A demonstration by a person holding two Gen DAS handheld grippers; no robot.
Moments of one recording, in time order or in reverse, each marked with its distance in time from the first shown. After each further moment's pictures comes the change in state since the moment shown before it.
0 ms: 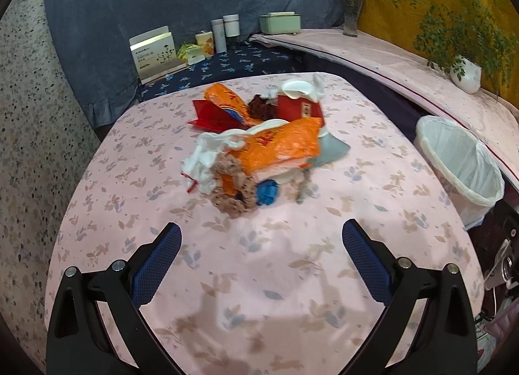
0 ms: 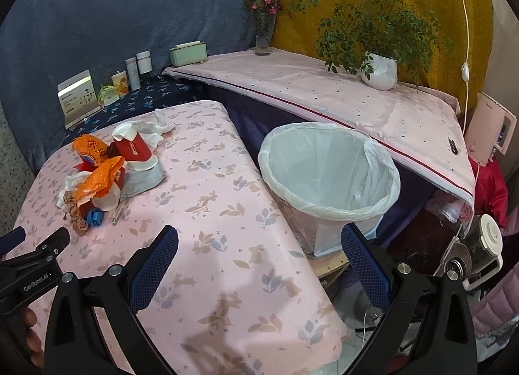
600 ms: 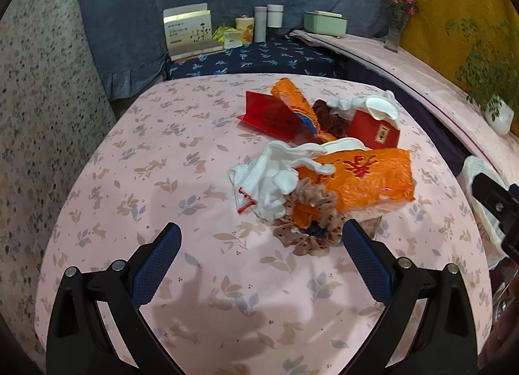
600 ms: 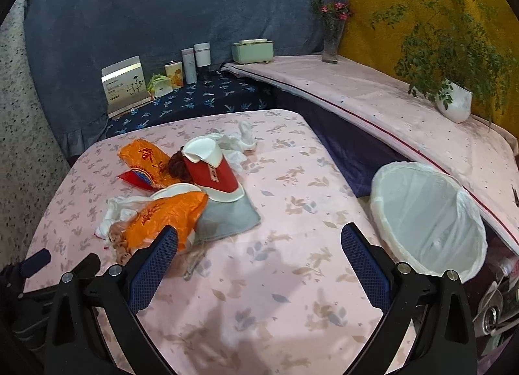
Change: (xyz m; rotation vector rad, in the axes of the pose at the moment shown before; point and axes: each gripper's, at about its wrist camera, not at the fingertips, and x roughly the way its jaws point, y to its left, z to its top) left arm 0.053 0.078 0.022 -0.176 0.038 0.015; right arm 0.061 0.121 0.053 -0.119 0.001 0.193
